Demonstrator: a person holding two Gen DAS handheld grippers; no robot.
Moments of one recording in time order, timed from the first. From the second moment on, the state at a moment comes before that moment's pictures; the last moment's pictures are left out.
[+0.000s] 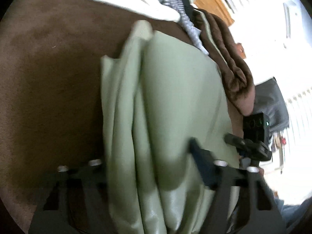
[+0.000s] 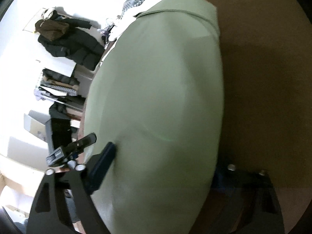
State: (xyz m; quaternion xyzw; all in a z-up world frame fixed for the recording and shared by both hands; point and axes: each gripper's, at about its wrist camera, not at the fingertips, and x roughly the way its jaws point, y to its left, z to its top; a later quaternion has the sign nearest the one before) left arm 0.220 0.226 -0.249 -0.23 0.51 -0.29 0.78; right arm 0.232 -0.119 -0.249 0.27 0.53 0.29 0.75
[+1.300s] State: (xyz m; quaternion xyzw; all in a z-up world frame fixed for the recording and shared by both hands) left arm 0.126 0.142 -0.048 -0.08 0.41 -0.23 0.88; right arm 0.140 -0.148 -0.059 0.16 0.41 0.31 0.84
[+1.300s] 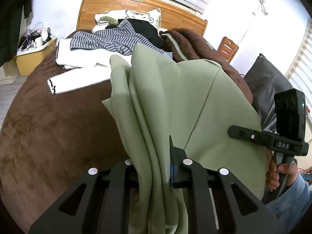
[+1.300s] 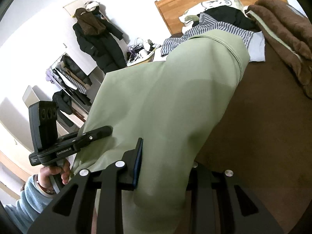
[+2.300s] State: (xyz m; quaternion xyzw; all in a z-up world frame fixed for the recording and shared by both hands) left arm 0.097 -0.161 -0.032 0.01 0.40 -0.43 0.81; right arm 0.018 -0.432 -0.037 0.23 0.36 0.10 0.90
